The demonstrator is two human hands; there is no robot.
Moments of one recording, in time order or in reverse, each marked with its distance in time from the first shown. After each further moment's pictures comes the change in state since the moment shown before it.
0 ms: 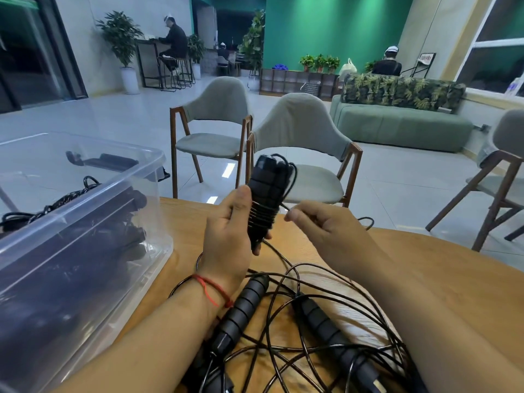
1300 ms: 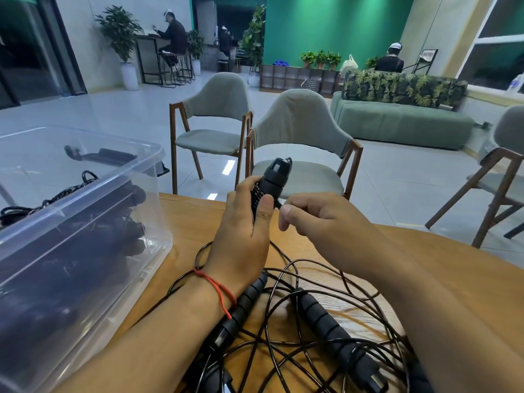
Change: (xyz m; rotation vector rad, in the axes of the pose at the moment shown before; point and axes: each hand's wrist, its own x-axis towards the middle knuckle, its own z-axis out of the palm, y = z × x) left_hand 0.002 -0.014 0.001 0.584 -0.037 0.179; right_hand -0.011 -0.055 -0.015 0.055 -0.160 0.015
